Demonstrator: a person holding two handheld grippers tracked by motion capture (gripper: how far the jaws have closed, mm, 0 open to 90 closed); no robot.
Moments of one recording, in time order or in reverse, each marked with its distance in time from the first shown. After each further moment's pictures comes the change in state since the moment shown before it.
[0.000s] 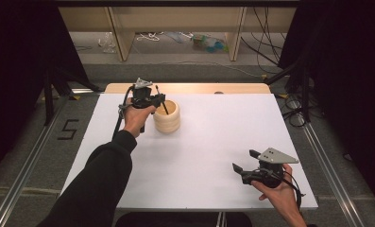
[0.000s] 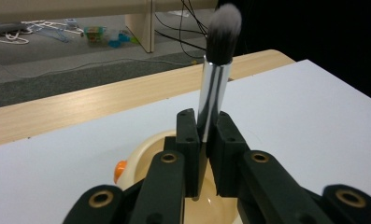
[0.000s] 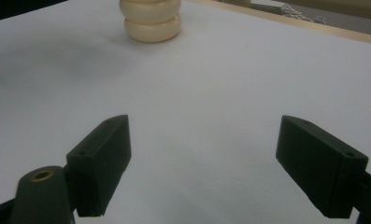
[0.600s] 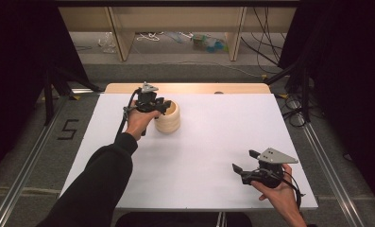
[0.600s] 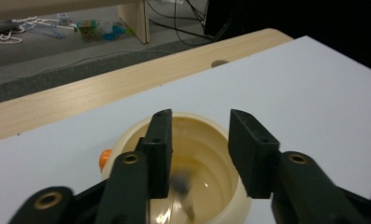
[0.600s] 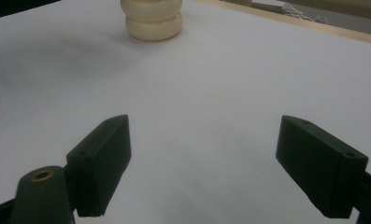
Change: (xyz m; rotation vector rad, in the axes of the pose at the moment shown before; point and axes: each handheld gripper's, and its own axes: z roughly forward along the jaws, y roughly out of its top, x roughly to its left) left arm -0.005 -0.003 -0.001 0.017 0.002 0.031; right arm 0.000 0.000 0.000 0.016 -0.001 -0.007
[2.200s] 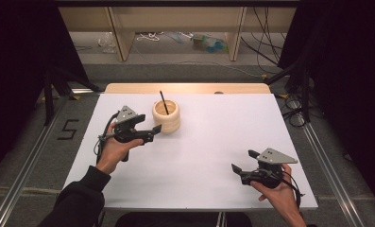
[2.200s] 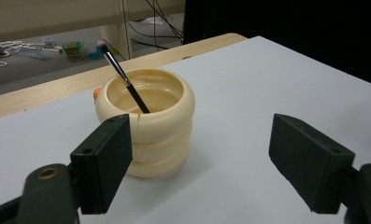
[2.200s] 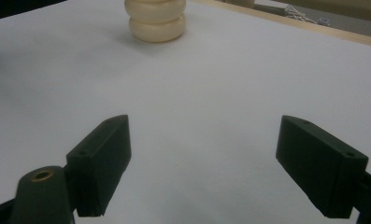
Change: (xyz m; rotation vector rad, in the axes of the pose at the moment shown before) left arm -0.016 -0.061 -0.090 -0.076 -0.094 0.069; right arm 0.002 0.001 0.000 -0.006 0.001 -0.016
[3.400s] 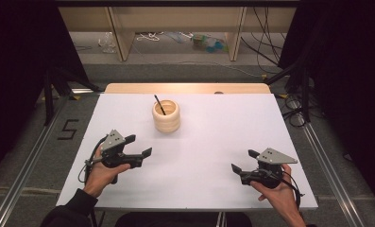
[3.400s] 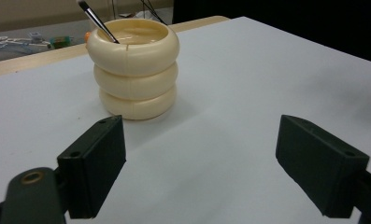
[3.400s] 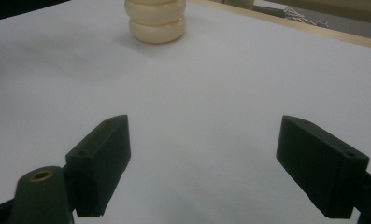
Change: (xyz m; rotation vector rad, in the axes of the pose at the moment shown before) left arm -0.005 -0.057 -0.040 -0.005 -0.040 0.017; right arm 0.001 0.001 0.000 -0.009 0.012 0.008
